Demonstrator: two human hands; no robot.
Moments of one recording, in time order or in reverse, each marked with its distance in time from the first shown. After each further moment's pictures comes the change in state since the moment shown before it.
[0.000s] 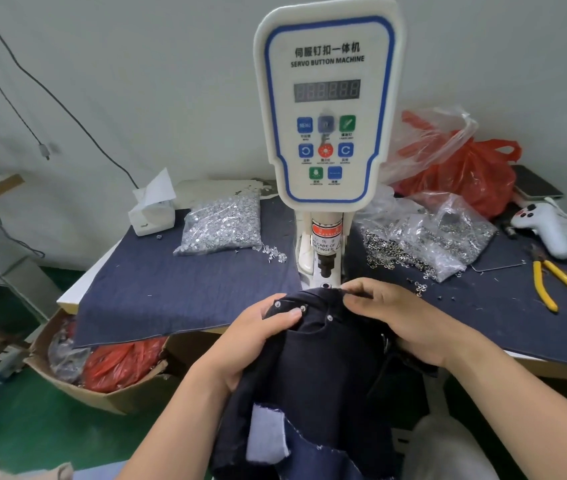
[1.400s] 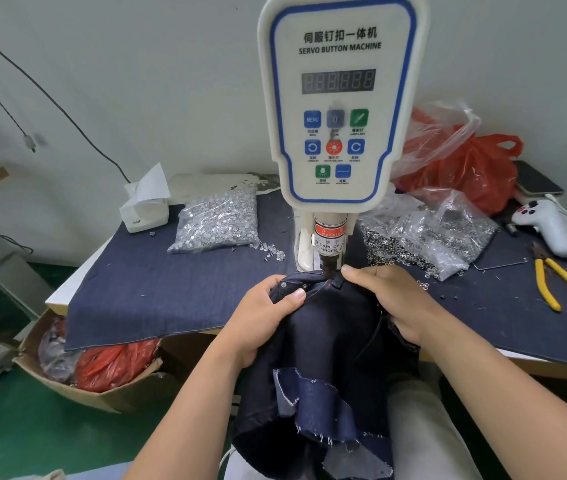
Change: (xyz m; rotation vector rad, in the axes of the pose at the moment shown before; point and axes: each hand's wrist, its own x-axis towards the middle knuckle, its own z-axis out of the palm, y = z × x) left_hand 0.044 -0.005 -0.007 0.229 0.194 0.115; right_hand 0.044 0.006 -0.005 0.108 0.291 0.008
